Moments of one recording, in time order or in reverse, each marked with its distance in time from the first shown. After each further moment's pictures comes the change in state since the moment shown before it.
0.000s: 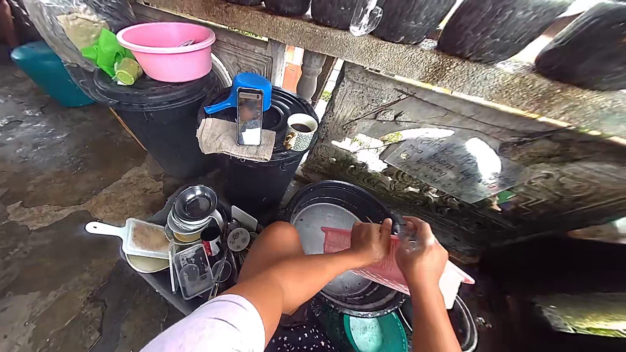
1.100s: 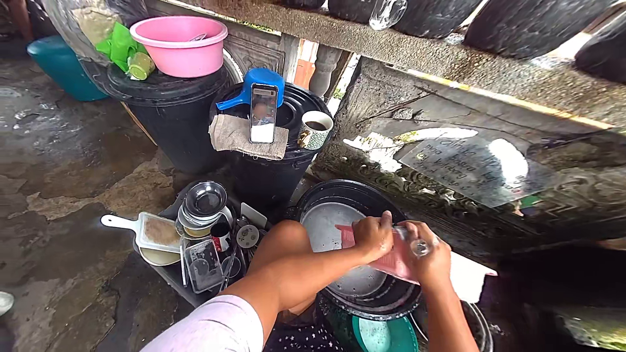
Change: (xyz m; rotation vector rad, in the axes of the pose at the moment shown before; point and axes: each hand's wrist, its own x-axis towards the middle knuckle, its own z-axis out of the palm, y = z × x) left_hand -0.003 0.015 -0.047 -0.205 0.080 -0.308; right_hand 0.002 0.002 0.023 0.095 -0.048 -0.156
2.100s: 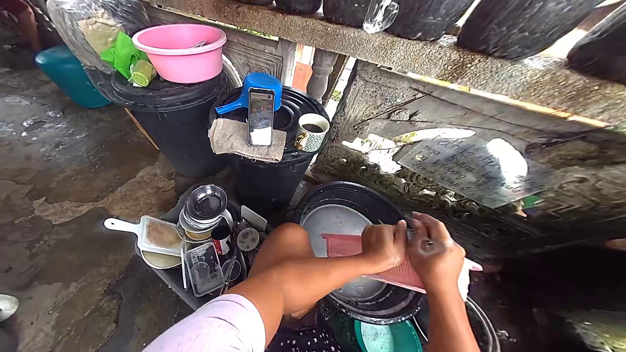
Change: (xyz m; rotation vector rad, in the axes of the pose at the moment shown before) left_hand -0.012 0.000 0.023 0.069 0.010 0.292; right_hand 0.008 -0.012 -0.016 0.007 0.106 0.036
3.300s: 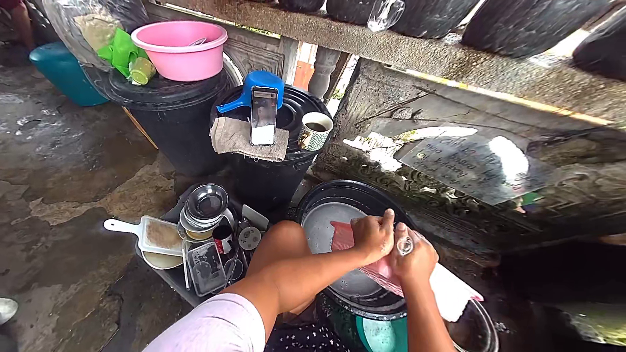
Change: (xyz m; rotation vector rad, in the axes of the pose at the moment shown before) left_hand 0.005 0.000 -0.033 -0.030 0.035 -0.218; right_hand -0.025 -0.018 0.034 -0.144 -0.030 0.085
